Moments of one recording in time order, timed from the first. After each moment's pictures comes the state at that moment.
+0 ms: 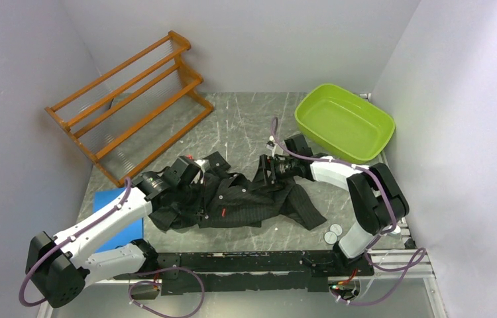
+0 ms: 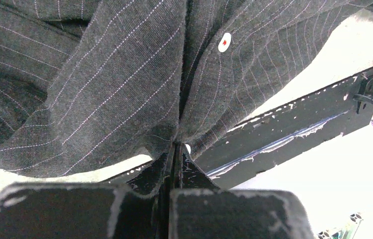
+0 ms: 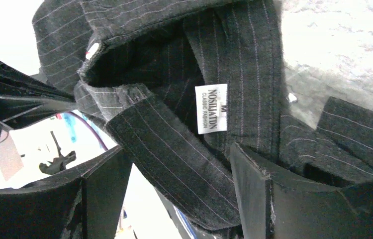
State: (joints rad) left arm -0.70 1.06 0.83 -0.85 0.14 -0.58; right arm 0.45 1.64 0.84 -0.14 -0.83 0.50
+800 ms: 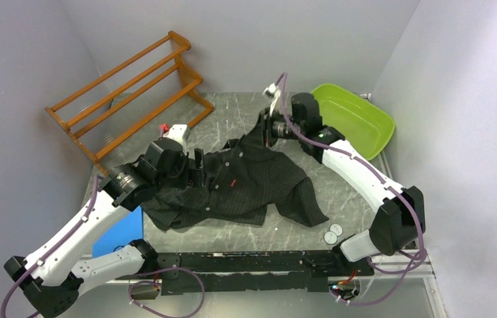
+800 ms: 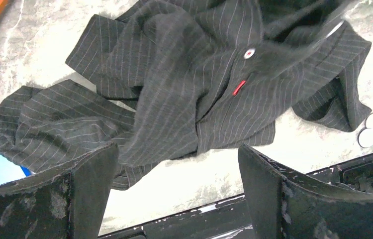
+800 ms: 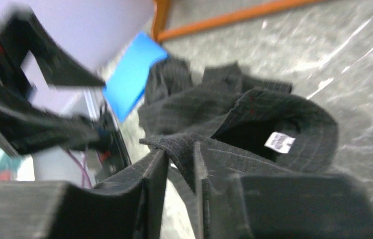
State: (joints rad) left arm -0.70 0.97 1.13 -0.90 -0.22 -0.52; right arm 0.49 1.46 1.28 -0.16 -0.67 0.35
